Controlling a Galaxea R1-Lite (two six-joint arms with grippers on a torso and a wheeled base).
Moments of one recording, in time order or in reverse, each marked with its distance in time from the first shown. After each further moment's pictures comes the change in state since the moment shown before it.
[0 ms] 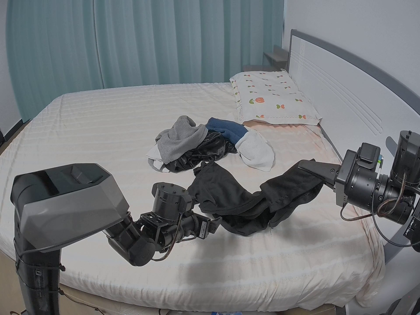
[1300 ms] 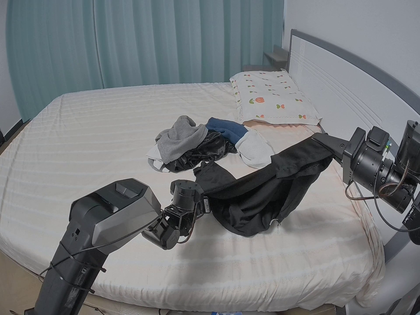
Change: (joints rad) left arm 0.073 0.388 -0.520 0.007 0.231 -0.254; right arm -0.072 0.030 -0.026 -0.141 -0.080 0.008
